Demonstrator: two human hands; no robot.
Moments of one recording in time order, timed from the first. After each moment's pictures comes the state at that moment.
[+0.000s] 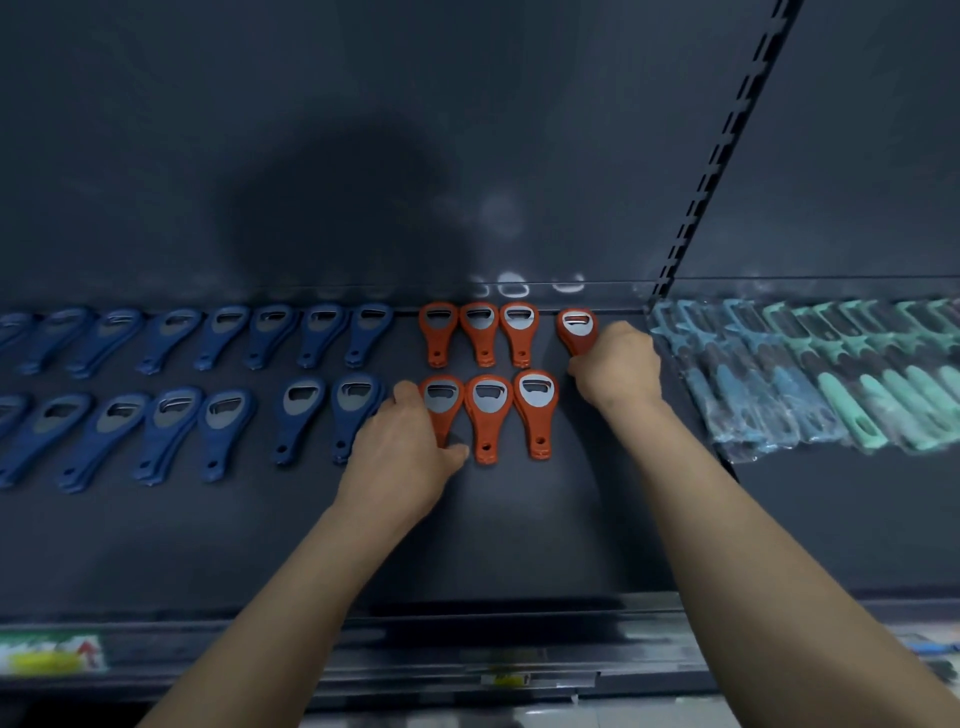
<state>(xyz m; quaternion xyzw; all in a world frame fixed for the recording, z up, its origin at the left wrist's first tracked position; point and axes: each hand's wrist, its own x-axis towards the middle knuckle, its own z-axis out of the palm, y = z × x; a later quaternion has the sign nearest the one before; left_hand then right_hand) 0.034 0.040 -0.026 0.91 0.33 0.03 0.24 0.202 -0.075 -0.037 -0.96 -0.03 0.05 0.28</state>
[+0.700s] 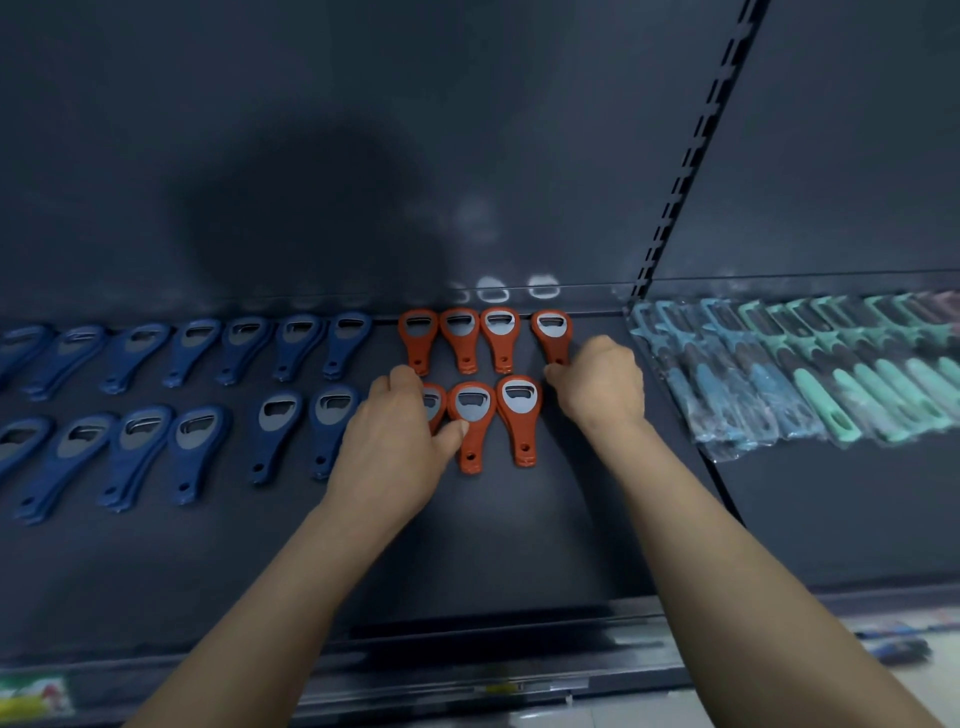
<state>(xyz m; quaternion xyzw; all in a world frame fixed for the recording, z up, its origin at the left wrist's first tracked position) 0.045 0.041 -0.022 0.93 0.27 0.11 0.23 0.195 -0.077 -0.047 -0.96 -0.03 0.04 0.29</state>
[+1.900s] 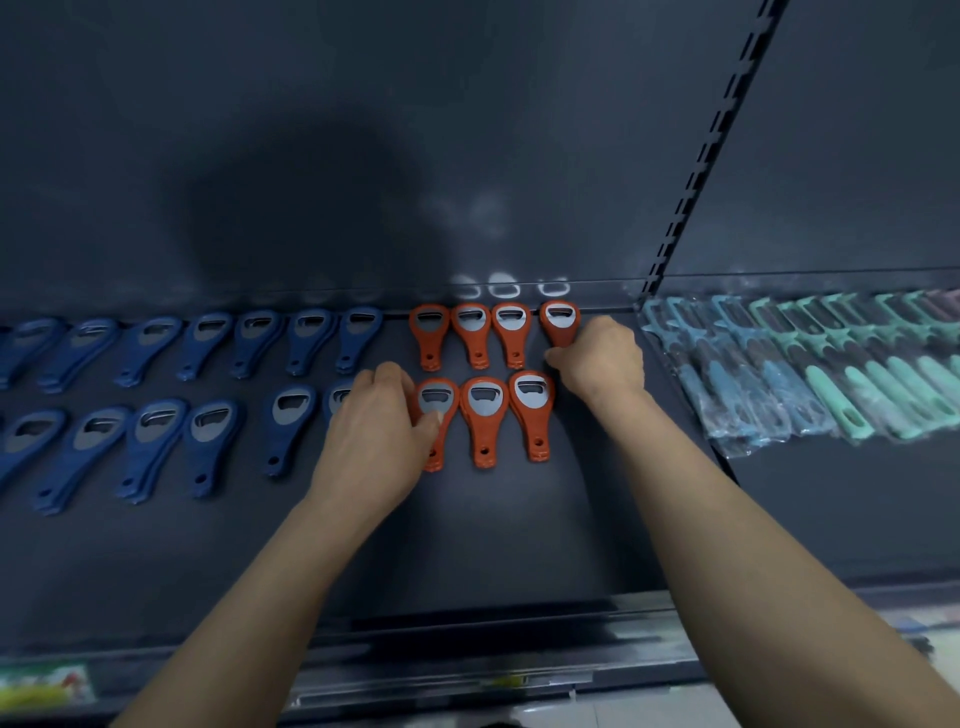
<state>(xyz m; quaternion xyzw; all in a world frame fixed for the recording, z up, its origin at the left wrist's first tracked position) 0.035 0.063 -0.025 0.91 0.29 0.13 0.26 0.210 -0.063 -0.043 -0.95 -0.03 0.06 0.30</state>
